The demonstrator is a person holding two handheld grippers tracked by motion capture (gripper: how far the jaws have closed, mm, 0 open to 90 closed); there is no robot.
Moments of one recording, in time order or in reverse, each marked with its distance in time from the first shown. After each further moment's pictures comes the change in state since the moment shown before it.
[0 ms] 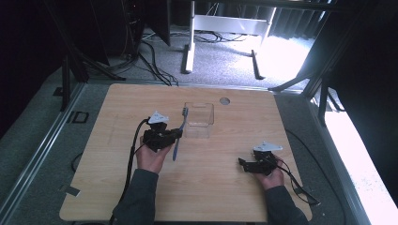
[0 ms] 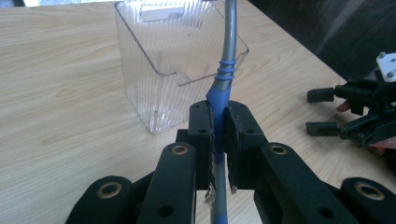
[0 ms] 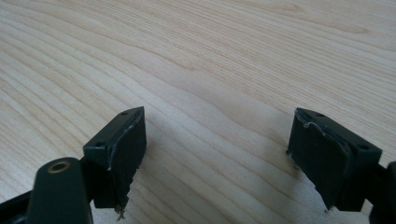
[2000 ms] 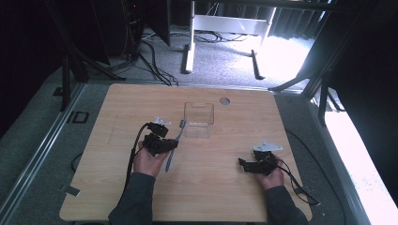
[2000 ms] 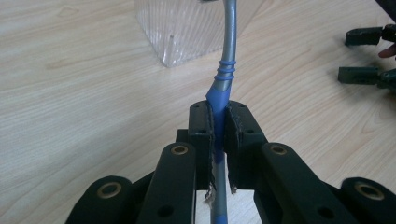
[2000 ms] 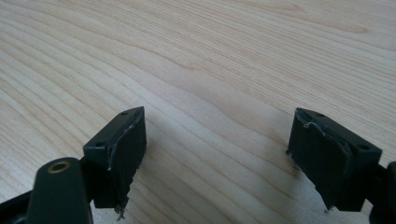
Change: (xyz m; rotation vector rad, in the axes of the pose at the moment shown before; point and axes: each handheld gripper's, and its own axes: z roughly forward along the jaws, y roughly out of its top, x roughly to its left) left arm 0.002 -0.009 0.008 0.247 0.072 -0.048; right arm 0.000 0.000 0.000 0.001 -0.001 -0.002
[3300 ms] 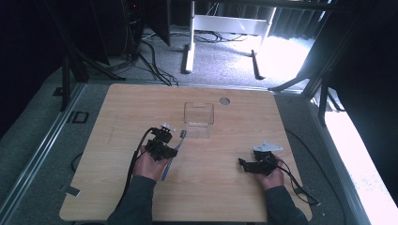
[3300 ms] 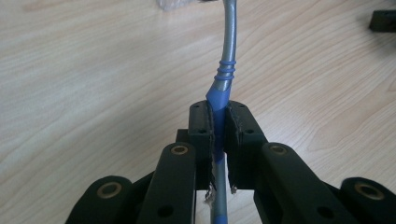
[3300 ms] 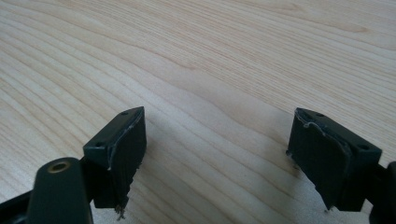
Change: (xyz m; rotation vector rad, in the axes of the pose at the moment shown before) left arm -0.009 -0.006 0.010 0.184 0.036 0.017; right arm 0.001 0.000 0.000 0.001 -0.001 0.007
